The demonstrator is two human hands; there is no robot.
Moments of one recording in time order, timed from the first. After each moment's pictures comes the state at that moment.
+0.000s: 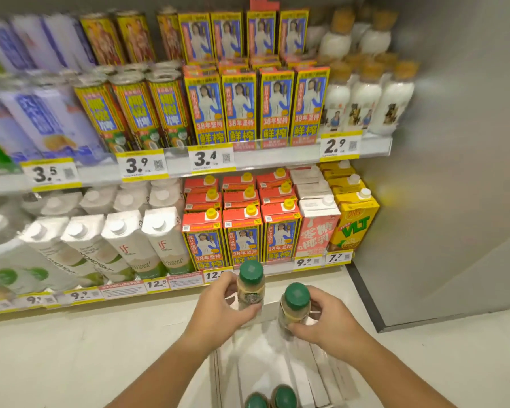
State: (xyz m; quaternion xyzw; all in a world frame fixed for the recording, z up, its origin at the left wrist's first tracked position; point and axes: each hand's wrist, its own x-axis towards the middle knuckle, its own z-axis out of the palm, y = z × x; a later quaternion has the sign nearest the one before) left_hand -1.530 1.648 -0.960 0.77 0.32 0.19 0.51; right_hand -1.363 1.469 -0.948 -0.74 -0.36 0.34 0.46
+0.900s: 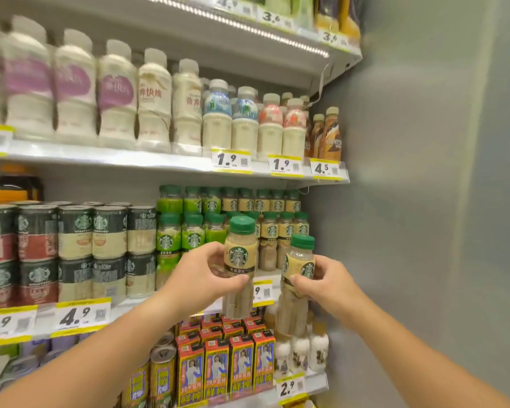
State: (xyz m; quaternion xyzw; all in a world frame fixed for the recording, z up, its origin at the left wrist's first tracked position) left_hand -1.467 1.735 -0.434 0.85 0.04 0.37 0.38; right_hand -1.296 1.534 -0.442 -0.71 -0.42 0.03 0.56
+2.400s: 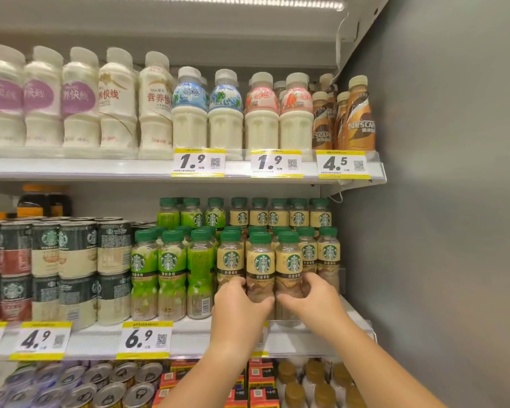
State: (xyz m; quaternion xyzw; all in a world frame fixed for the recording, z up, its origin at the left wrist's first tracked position) left_hand -1.276 1.706 -0.478 0.74 0.37 0.51 0.25; right_hand -1.124 1.646 -0.479 -0.73 -0.45 0.01 0.52
